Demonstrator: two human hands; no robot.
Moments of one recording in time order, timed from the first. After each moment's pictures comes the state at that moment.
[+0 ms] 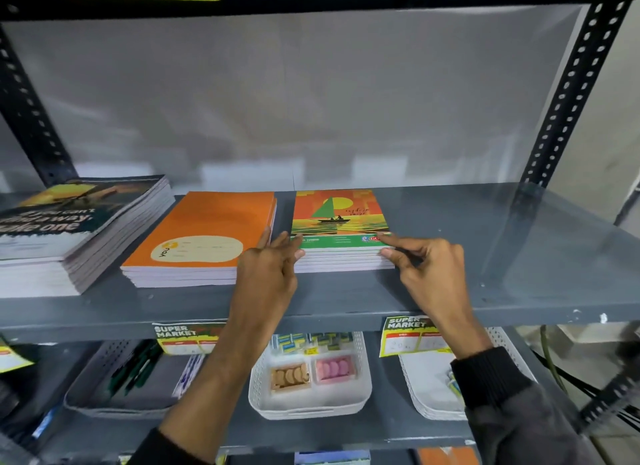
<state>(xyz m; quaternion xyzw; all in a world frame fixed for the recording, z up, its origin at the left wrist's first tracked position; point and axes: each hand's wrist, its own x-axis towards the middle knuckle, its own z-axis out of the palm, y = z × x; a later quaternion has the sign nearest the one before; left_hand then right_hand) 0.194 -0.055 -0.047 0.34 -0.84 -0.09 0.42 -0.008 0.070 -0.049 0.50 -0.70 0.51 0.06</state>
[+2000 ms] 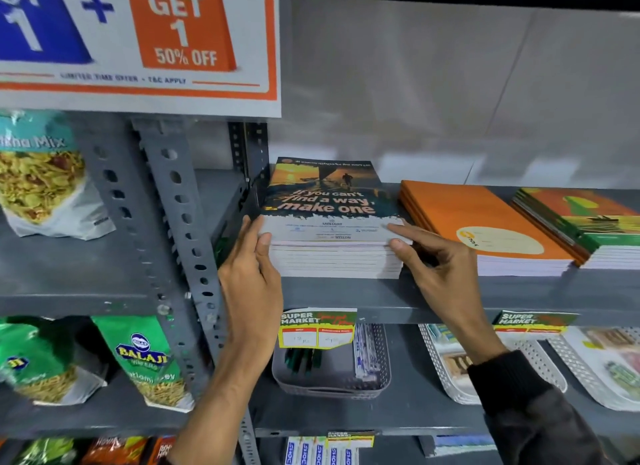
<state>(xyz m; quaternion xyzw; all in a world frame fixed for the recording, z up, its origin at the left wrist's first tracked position) 0.590 -0.243 -0.047 0.41 -0.68 -0.17 0.59 0.372 -0.139 -0.048 0.53 -0.59 0.60 -0.02</state>
